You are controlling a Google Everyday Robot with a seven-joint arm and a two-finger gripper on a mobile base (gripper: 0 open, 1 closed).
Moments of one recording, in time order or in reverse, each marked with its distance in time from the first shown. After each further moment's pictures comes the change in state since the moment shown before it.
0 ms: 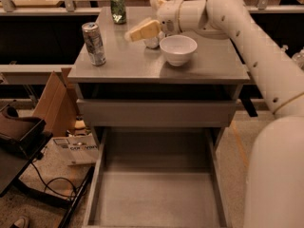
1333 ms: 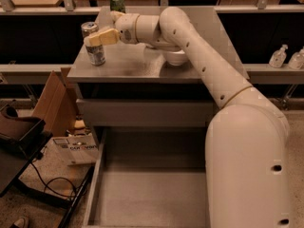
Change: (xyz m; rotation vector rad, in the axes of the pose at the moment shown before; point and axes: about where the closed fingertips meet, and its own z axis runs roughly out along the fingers) arm -0.001 0.044 0.136 -0.130 -0.139 0.127
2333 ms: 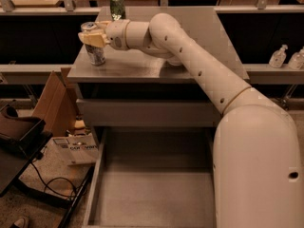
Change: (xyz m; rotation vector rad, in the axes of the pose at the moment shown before) arm 0.007 0.028 0.020 0.005 0.005 -0.025
